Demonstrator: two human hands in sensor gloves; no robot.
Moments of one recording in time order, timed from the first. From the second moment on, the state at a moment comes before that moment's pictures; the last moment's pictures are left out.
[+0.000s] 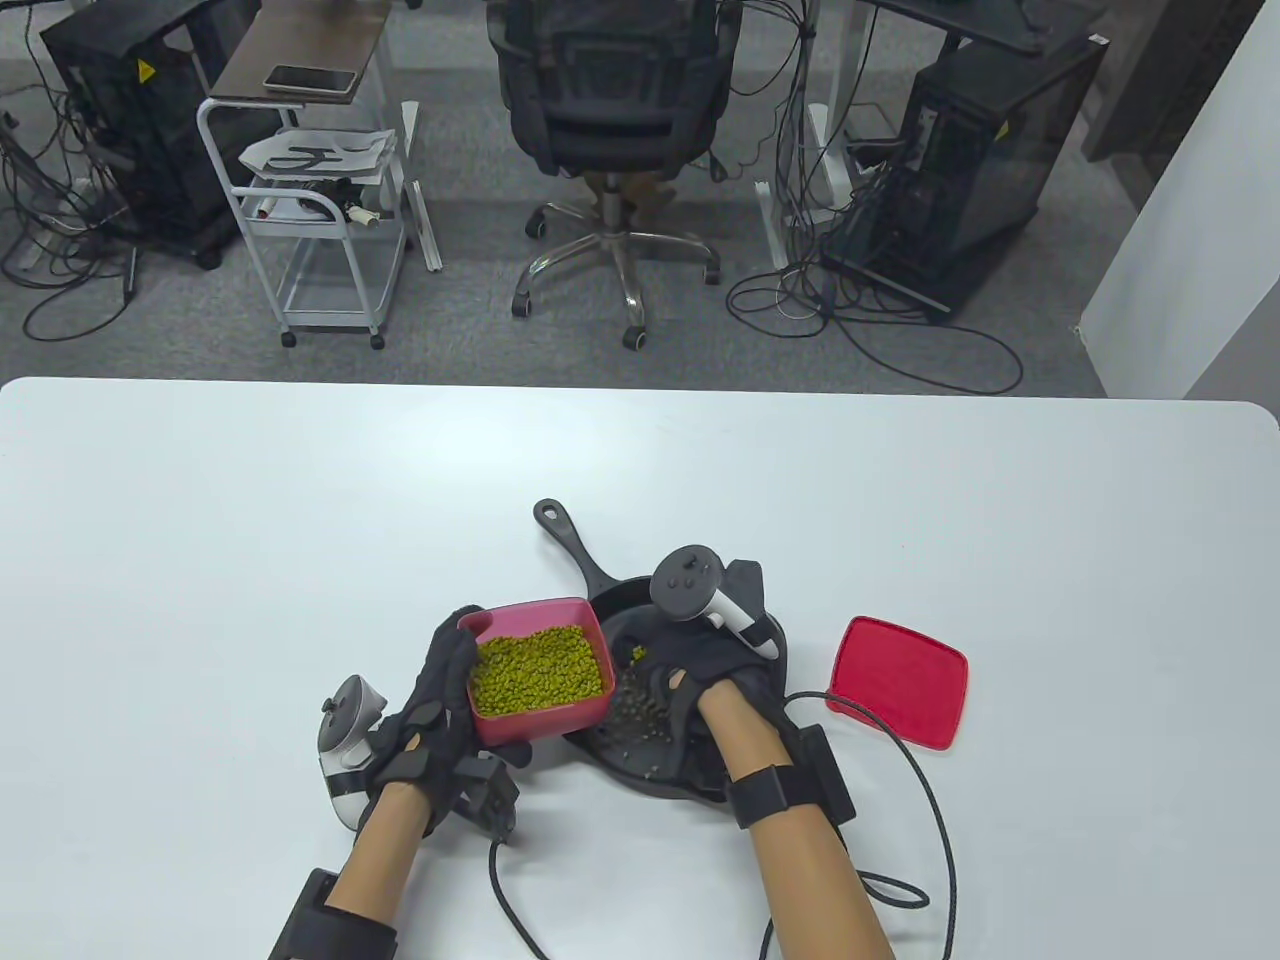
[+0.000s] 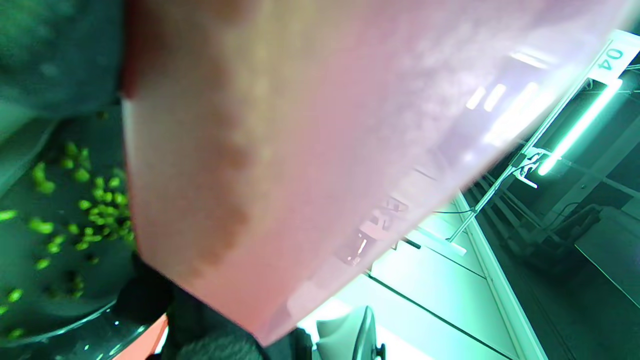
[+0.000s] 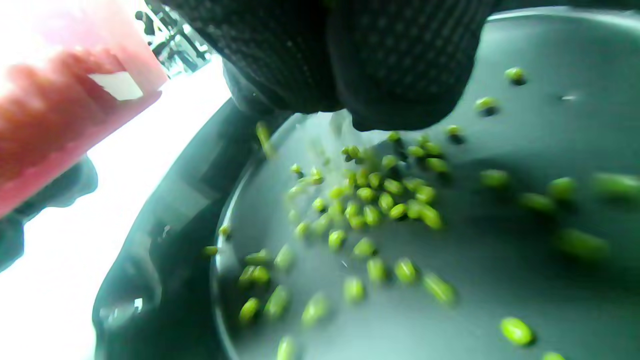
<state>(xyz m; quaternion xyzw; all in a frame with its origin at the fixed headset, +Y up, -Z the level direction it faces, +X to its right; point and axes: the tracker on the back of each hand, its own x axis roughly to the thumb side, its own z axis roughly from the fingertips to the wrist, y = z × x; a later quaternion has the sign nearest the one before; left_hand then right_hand) -0.217 -0.791 -0.290 -0.15 0.09 0.82 0.54 0.042 -0.738 -0.386 0.07 0.24 0.94 0.25</state>
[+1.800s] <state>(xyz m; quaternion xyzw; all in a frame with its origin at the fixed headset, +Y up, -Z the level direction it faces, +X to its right) -0.219 -0.796 -0.292 -0.15 0.08 0.80 0.58 -0.009 -0.641 -0.332 0.22 0.18 0.94 0.17</state>
